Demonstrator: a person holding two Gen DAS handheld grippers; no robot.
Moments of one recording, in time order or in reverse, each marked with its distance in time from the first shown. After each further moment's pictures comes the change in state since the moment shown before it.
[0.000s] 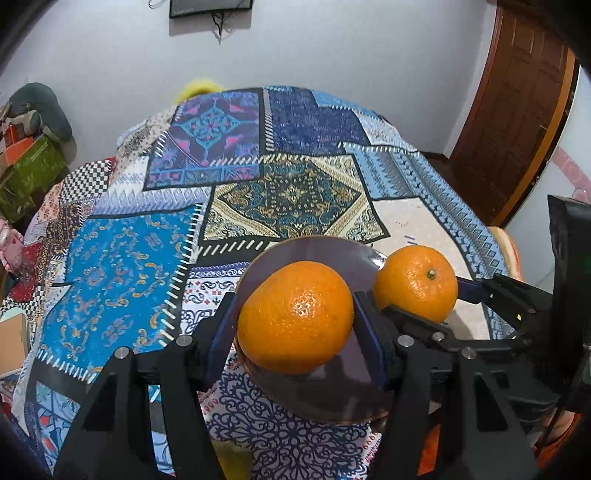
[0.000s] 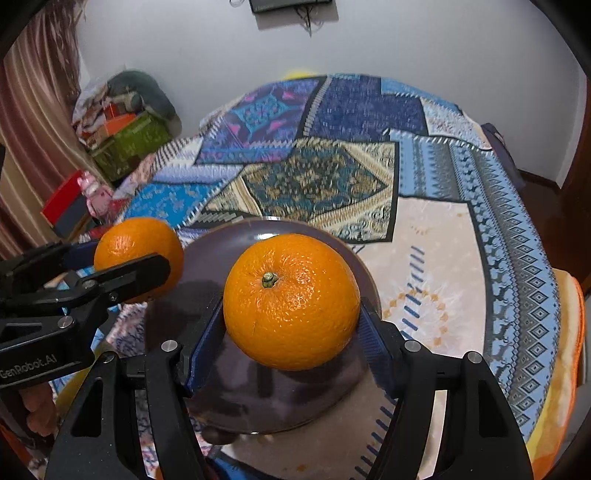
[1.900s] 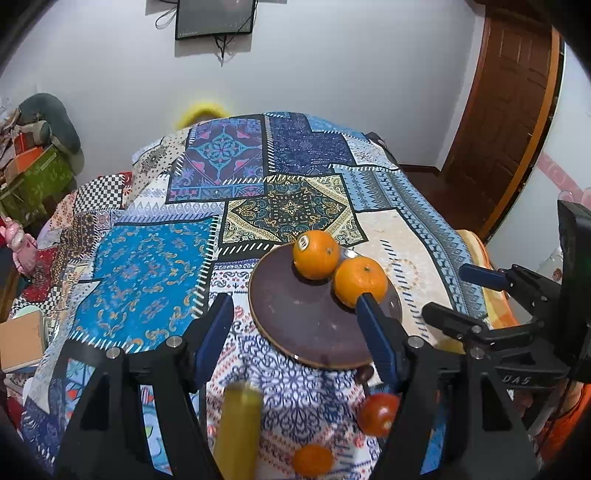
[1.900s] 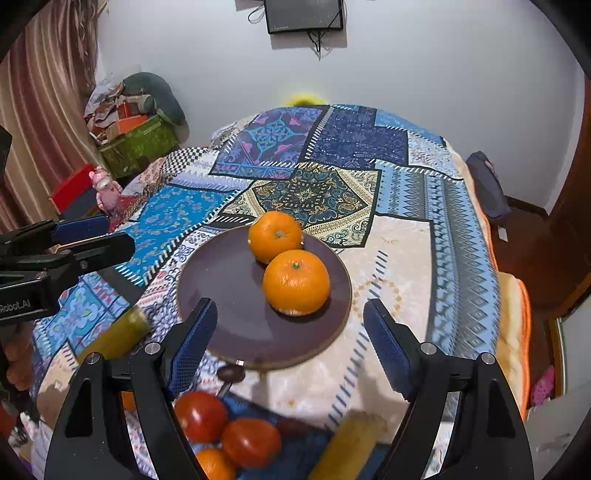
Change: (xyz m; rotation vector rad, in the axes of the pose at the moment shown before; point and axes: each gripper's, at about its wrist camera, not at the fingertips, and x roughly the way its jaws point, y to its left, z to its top) left arm -0.092 -0.004 -0.023 0.005 -0.080 0.001; right arm -0.079 0.007 -0.022 -0.042 -0.098 -0.032
